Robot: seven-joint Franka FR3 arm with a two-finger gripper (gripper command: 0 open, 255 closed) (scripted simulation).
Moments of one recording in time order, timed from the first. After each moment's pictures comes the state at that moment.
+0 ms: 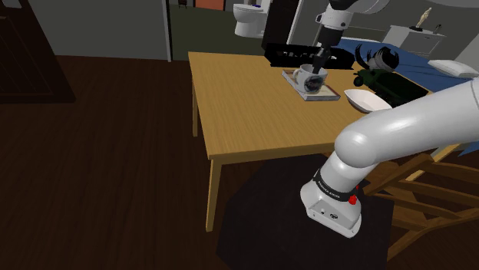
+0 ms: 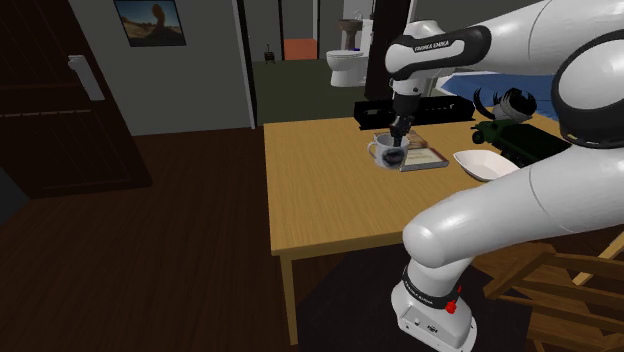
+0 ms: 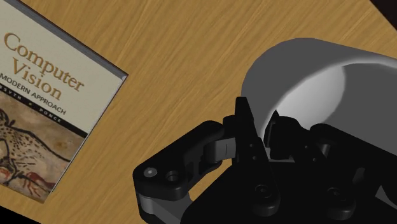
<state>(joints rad) -0.26 -0.59 -0.42 -2.41 -0.22 1.77 -0.58</state>
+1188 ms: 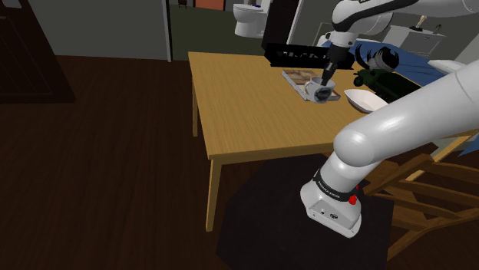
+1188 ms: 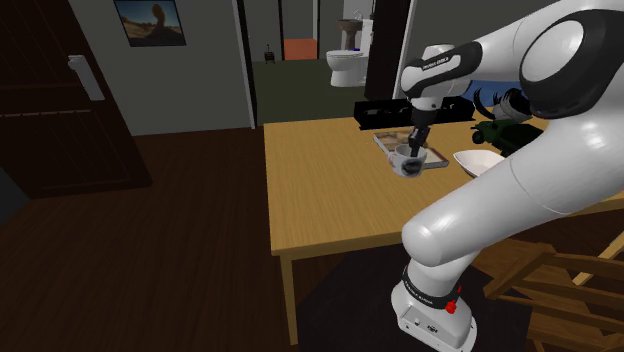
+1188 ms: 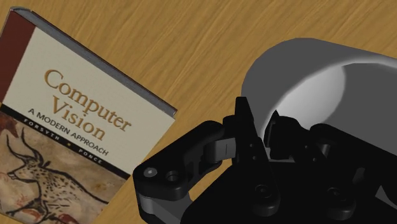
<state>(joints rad) -0.30 -0.45 -0.61 -2.42 -0.28 1.94 -0.76</state>
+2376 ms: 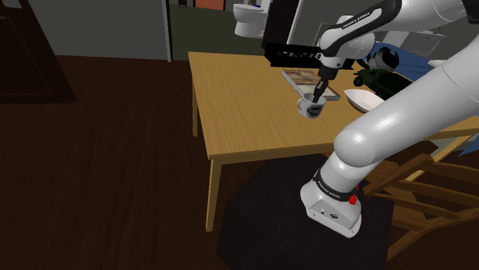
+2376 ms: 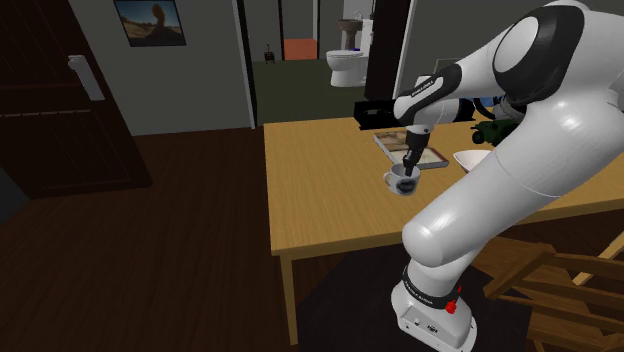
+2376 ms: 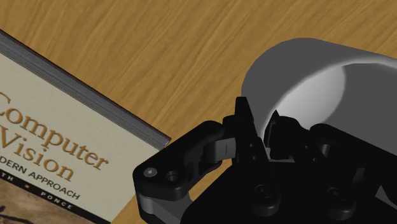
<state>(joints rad) -0.28 -0.32 -0.68 -2.55 -0.26 2.19 -0.79</state>
